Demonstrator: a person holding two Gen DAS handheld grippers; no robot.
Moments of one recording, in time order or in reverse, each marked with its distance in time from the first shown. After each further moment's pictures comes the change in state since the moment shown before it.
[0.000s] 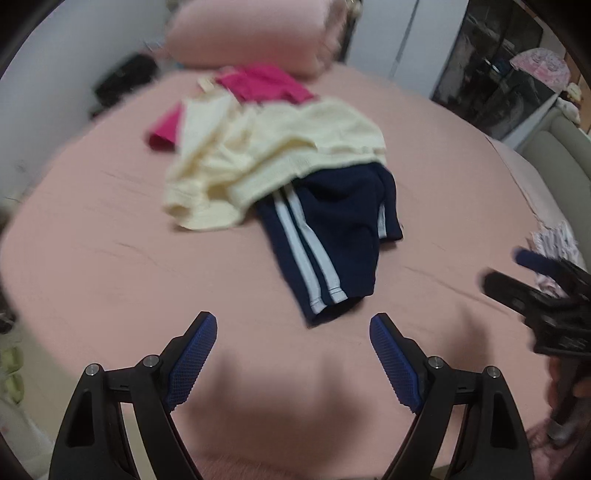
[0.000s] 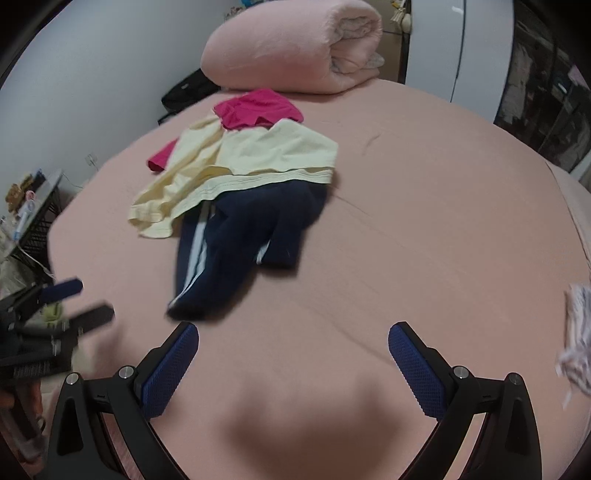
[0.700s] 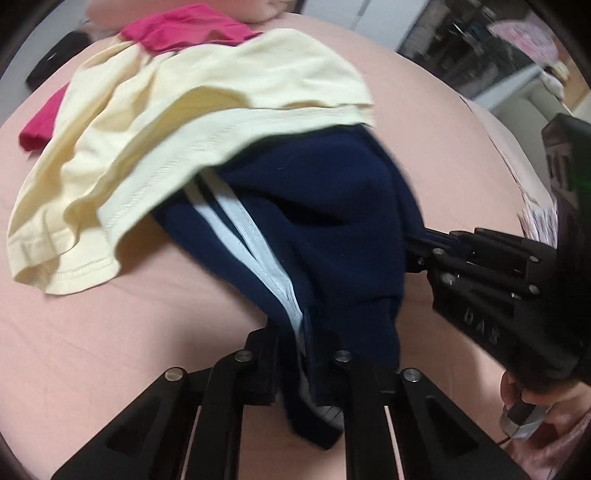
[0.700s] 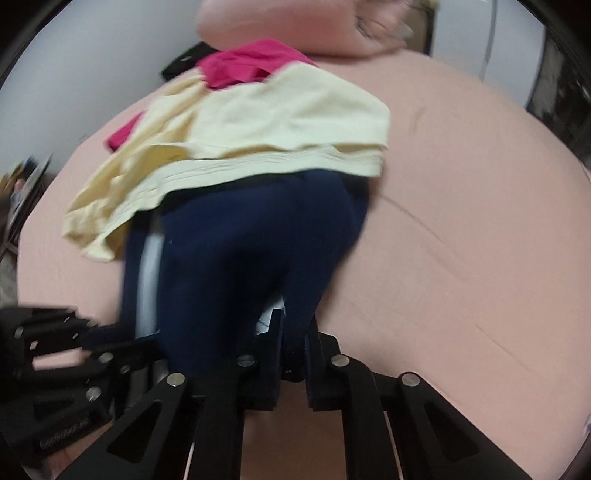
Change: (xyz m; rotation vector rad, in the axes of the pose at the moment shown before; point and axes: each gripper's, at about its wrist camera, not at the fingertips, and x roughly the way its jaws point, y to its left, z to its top) left arm 0.101 -0.042 0.057 0.140 0.159 -0.127; right arm 0.116 0.008 0.048 -0.046 0.083 0.041
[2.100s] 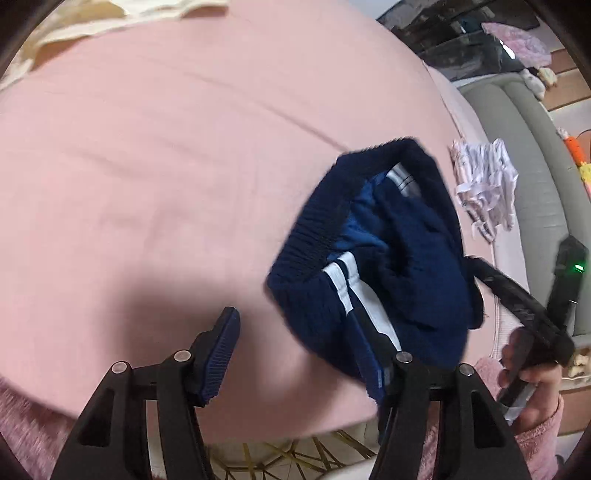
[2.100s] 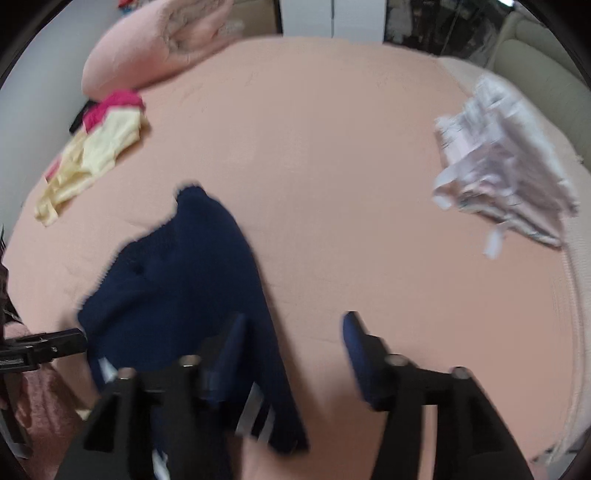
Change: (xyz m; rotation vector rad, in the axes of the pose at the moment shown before) left arm 0.000 -0.177 -0.140 -0.136 0.134 -0.222; right arm -0.179 -0.202 -0.251 0.380 0.058 -0.204
